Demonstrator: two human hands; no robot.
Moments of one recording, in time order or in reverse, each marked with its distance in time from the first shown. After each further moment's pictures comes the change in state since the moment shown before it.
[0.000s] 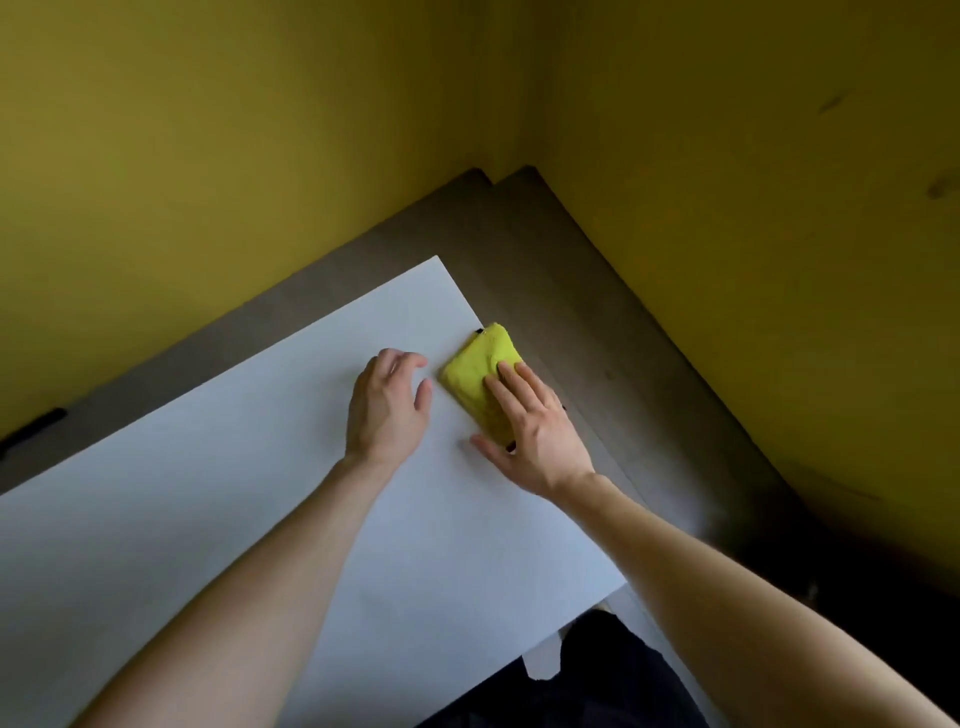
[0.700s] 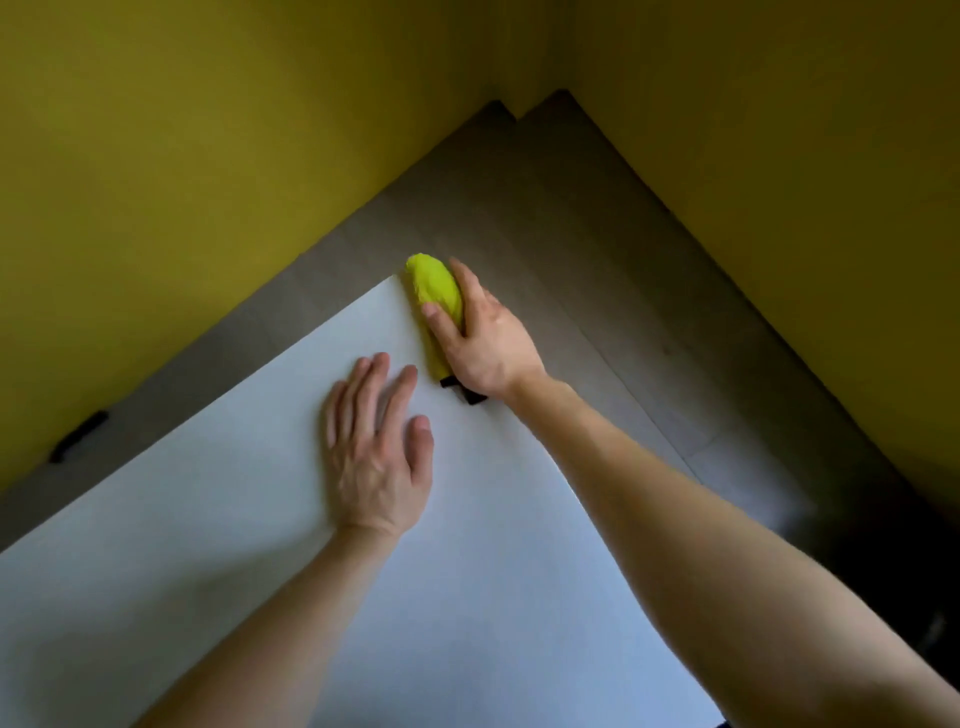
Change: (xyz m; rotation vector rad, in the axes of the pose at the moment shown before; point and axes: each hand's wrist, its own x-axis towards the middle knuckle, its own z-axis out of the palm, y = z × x) left_hand 0.017 -0.019 0.053 0.235 0.137 0.057; right_hand 0.191 -0.009 -0.022 0.601 0.030 0.168
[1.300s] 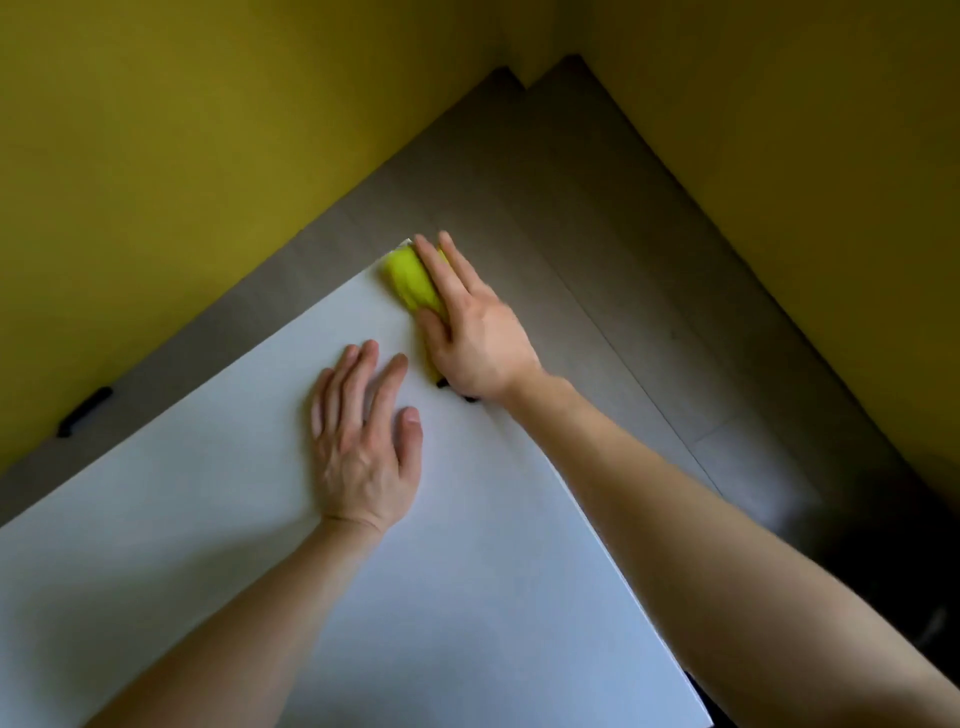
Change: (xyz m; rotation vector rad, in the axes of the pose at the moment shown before) left_hand 0.003 0.004 -0.004 0.043 -0.004 0.000; right_hand -0.002 0.010 0.005 -0.035 -0.022 -0.241
